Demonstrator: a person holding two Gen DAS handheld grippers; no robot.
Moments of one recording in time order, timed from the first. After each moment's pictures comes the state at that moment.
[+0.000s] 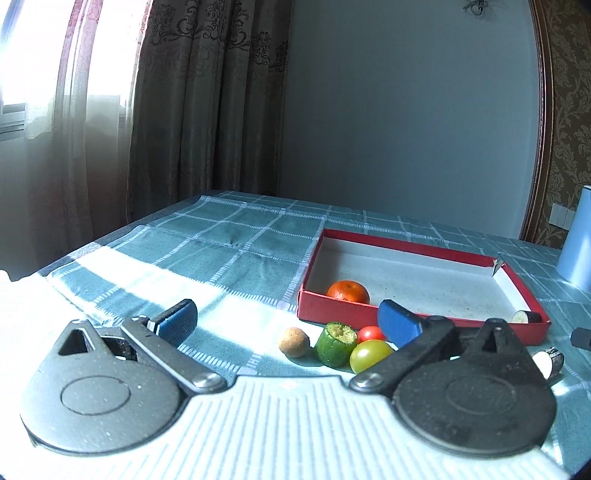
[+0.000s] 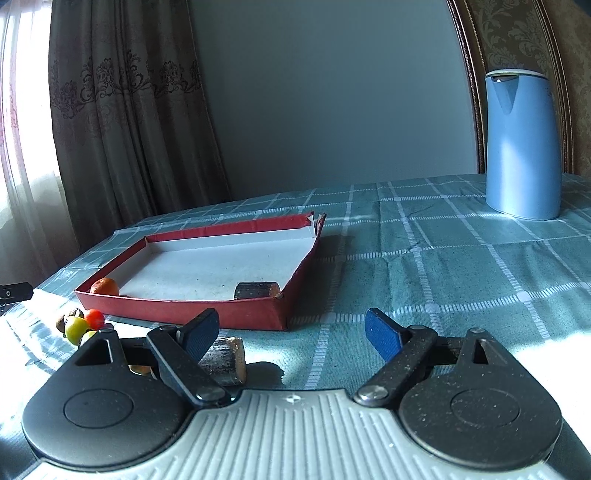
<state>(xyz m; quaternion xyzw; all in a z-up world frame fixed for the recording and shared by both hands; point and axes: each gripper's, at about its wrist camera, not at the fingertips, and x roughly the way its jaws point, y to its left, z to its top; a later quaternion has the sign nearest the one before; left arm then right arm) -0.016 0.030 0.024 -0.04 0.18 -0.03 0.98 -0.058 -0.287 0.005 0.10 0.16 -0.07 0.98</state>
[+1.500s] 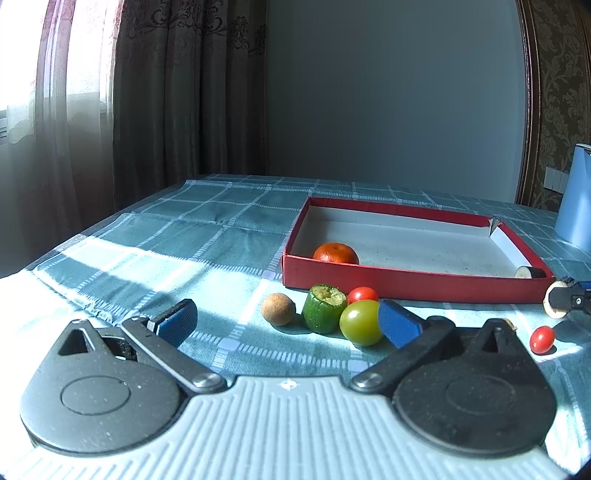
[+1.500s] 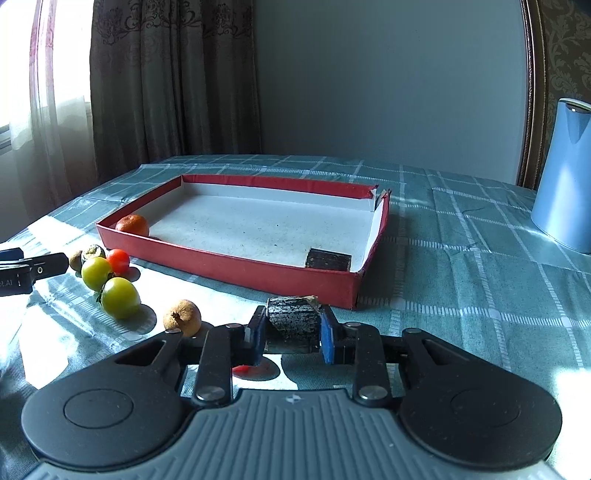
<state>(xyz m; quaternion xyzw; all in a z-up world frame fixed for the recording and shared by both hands) -0.013 0.015 0.003 0.00 0.21 -0.05 0.98 -0.028 -0.243 0.011 0.03 0.21 -0.03 0.98</state>
